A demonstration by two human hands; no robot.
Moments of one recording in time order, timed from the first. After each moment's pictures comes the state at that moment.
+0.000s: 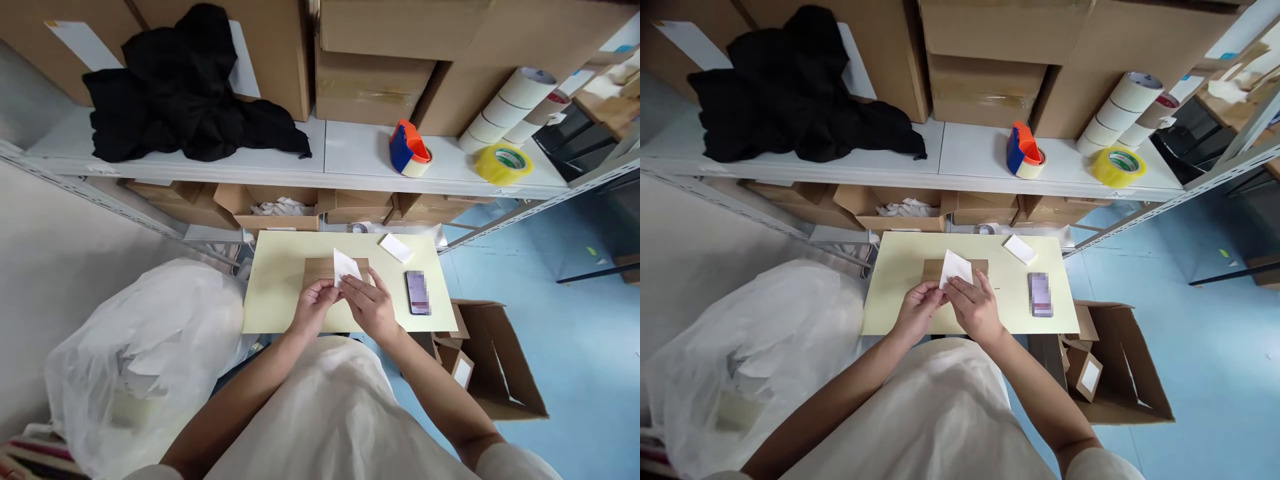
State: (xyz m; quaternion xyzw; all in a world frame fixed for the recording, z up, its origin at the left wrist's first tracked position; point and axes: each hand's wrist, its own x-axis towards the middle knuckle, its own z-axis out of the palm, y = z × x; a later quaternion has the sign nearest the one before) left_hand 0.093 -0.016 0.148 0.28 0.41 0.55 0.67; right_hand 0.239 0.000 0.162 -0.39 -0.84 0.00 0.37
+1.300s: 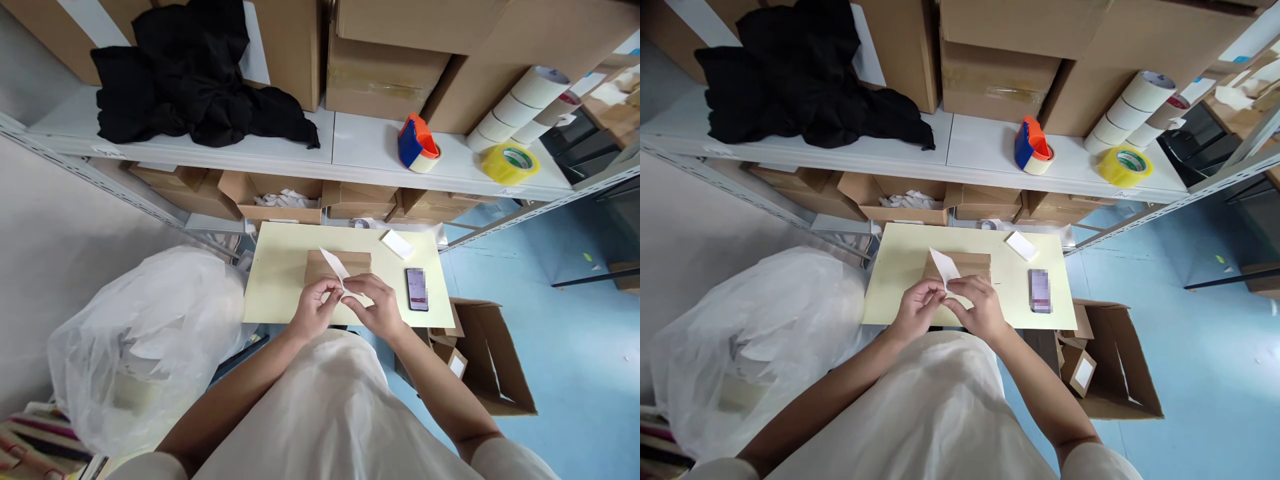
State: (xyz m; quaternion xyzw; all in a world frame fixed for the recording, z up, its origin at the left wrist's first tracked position) left_hand 0.079 -0.029 0.166 0.52 0.45 0.52 0.51; right_hand 0.238 -0.008 0.183 -0.38 -0.81 0.21 0.40
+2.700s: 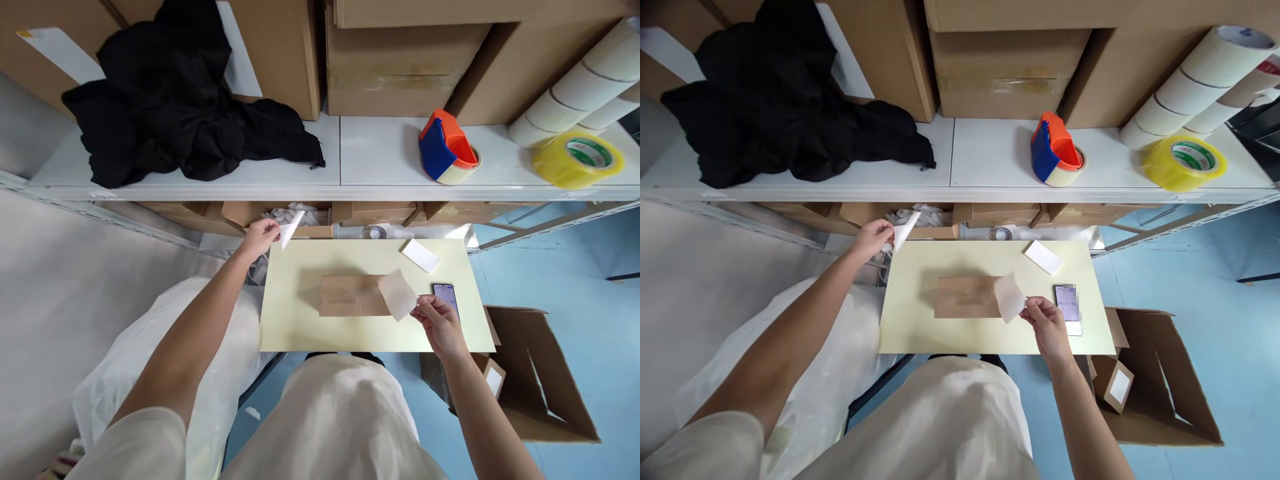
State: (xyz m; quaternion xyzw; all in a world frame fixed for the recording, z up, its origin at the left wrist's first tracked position) left_hand -0.105 0.204 0.100 0.49 0.67 0.37 0.41; right_hand 0.312 0.033 0.116 -0.58 -0.26 0.60 0.48
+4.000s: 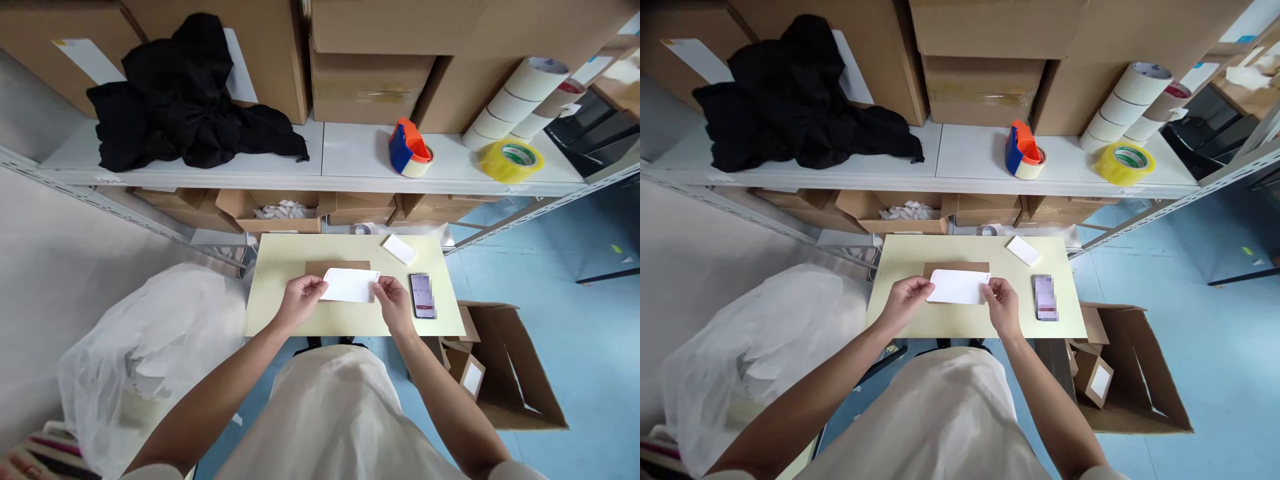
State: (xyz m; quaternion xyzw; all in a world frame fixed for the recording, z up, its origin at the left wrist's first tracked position) left_hand 0.060 0.013 0.154 0.47 0.60 0.41 0.51; right_hand 0.280 0.010 0.124 -0.60 -0.43 0.48 0.48
